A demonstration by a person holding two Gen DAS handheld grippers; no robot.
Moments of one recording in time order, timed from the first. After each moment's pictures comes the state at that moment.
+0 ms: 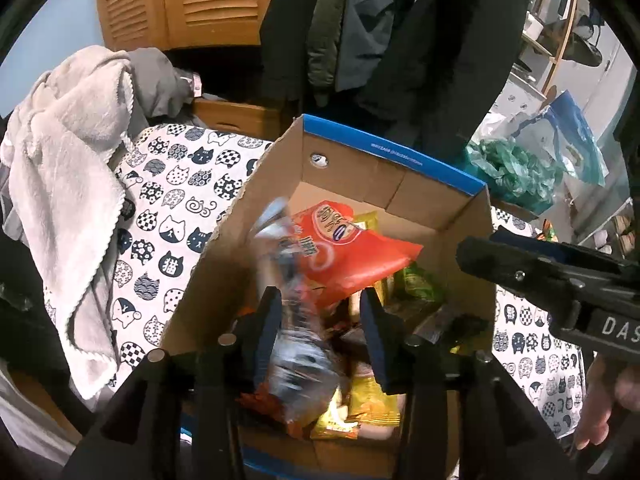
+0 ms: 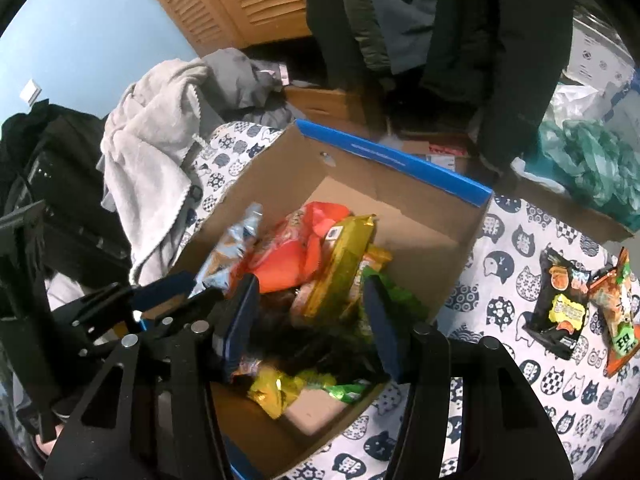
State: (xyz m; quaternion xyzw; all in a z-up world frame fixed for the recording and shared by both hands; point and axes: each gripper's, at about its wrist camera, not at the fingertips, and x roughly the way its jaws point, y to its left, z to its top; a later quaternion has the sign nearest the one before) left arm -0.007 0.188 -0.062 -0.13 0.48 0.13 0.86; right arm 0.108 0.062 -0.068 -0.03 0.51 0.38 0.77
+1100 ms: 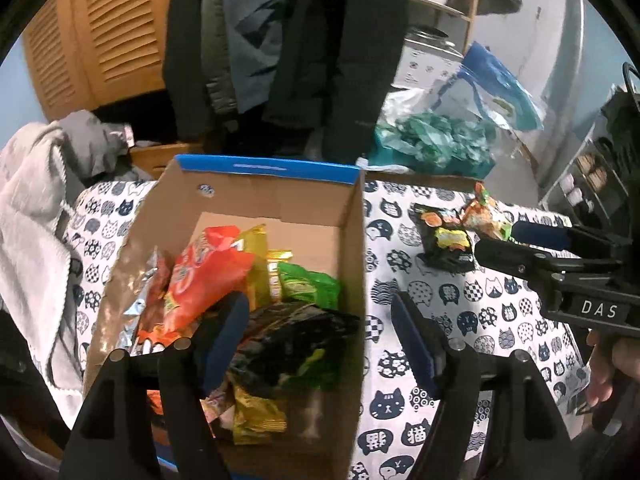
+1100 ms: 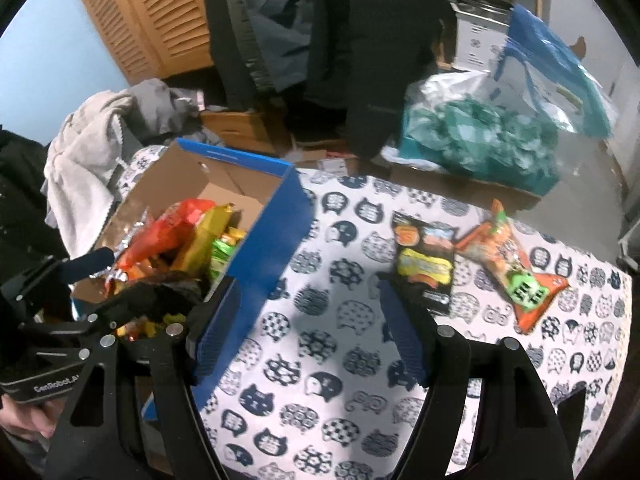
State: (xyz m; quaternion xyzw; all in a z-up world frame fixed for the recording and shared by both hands) left arm 0.014 0.081 -0.044 -0.05 0.47 0.04 0.88; right arm 0.106 -0.074 -0.060 -0.04 0.49 0.27 0.83
